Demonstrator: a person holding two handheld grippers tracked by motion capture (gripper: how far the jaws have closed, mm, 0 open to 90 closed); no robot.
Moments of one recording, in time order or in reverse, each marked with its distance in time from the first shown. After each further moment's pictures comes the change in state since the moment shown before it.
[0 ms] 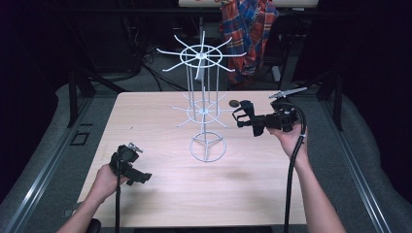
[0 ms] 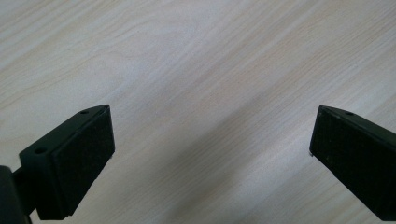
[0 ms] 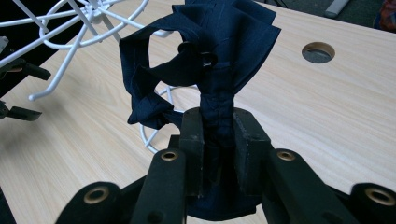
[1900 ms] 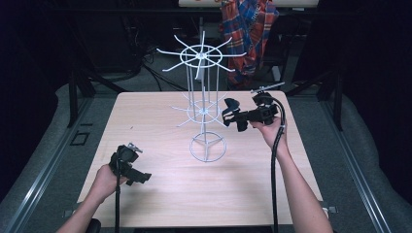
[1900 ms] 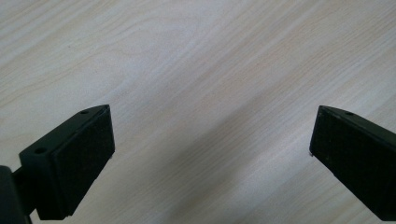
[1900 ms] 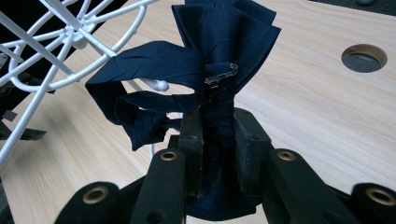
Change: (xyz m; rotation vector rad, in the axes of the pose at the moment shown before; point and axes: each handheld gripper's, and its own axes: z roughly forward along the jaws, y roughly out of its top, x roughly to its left) left arm 0.002 -0.001 0.000 0.004 -0.005 -0.001; right arm -0.002 0.023 0.056 0.040 0.075 0.034
